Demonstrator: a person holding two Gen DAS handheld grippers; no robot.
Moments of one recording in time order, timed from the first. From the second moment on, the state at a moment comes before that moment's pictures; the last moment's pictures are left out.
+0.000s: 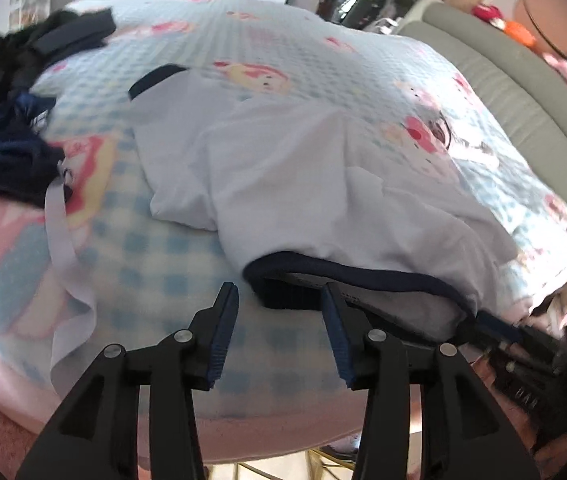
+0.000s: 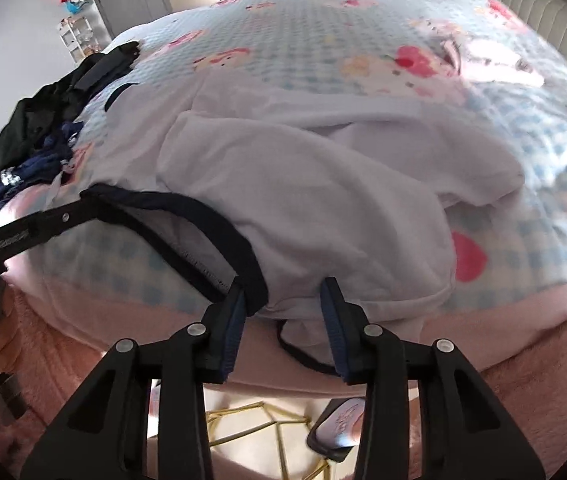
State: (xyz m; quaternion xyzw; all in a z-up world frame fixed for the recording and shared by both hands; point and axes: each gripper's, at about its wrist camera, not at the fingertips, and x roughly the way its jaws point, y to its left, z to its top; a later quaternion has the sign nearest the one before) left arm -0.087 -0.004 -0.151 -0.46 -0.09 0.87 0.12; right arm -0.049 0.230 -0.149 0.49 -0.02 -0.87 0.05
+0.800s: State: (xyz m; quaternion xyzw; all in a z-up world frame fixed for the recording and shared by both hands) left arm -0.099 -0.015 -0.118 -0.41 -0.06 0.91 0.05; right arm -0.072 0.243 -0.146 0.47 -0.05 -0.88 0.05
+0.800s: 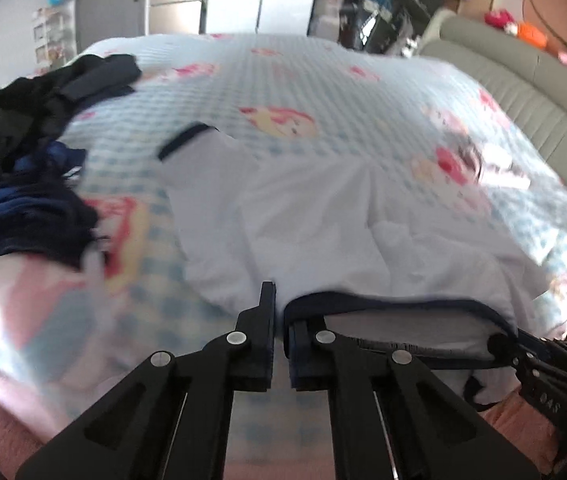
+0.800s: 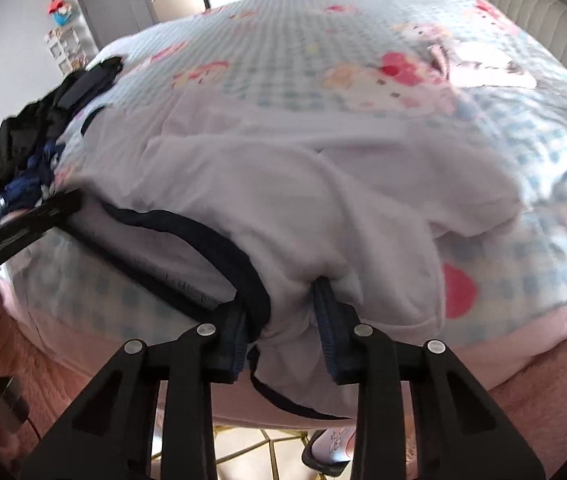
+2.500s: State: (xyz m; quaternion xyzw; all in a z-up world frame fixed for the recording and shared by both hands) left arm -0.053 0.001 -0.056 -0.37 -0.10 0.91 0.17; right arm -0.021 0.262 -0.020 0.32 -0.06 -0.94 0.06
